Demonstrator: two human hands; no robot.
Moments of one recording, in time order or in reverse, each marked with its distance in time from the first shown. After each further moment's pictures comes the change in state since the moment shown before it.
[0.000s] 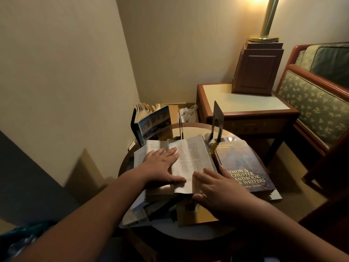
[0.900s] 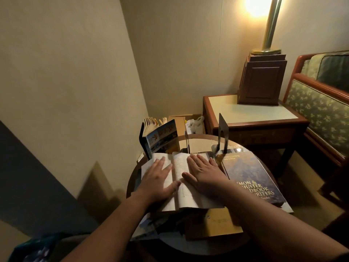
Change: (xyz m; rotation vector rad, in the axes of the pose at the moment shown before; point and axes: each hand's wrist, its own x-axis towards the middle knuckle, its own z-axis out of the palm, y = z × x) left_hand -0.030 -0.012 0.022 -0.217 0.293 -0.108; right_hand 0.111 0.026 0.013 0.205 0.244 0.094
